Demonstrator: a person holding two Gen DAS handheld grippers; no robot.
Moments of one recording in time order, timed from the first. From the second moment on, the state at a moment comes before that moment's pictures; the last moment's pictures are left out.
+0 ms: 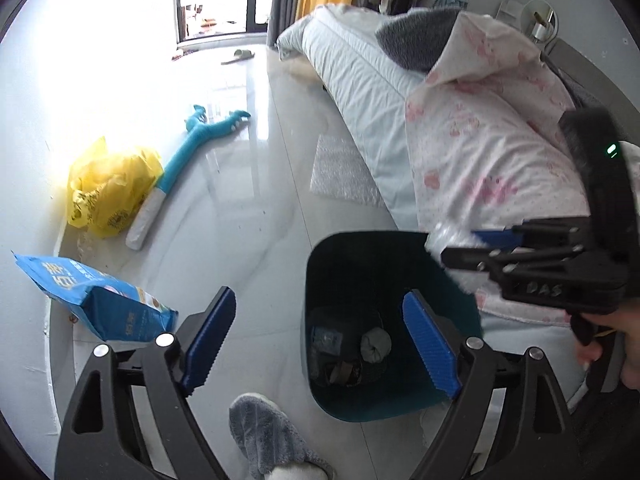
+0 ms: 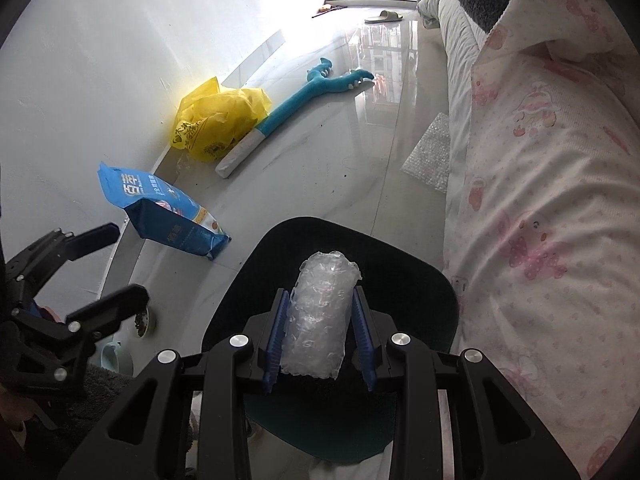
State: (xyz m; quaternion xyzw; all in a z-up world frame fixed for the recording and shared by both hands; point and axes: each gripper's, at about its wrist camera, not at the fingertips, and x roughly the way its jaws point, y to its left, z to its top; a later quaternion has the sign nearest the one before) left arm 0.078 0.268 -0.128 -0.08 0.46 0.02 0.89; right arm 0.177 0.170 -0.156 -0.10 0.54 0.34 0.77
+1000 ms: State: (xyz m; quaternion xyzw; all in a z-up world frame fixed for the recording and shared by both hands) left arm 0.058 0.249 -0.031 -0.06 0.28 0.00 0.96; right arm 0.166 0.185 -0.224 -0.18 0.59 0.29 0.73
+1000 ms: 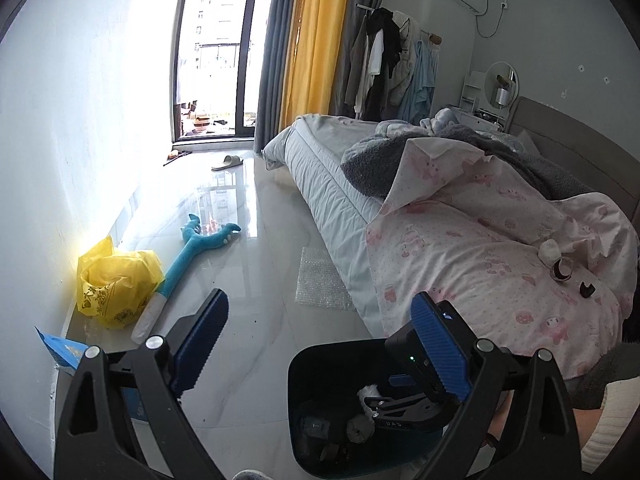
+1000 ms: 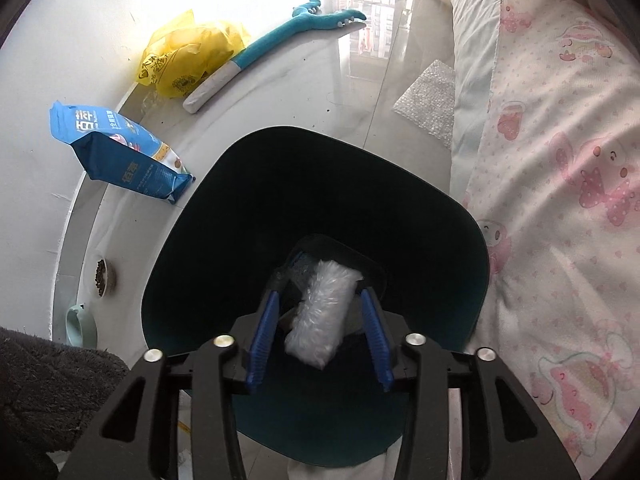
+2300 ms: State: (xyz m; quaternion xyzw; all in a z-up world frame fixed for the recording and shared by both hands) left arm 0.109 0.127 0.022 -0.05 0.25 -0.10 0.96; right arm 0.181 0.036 -0.073 -0.09 0.43 0.30 0.85
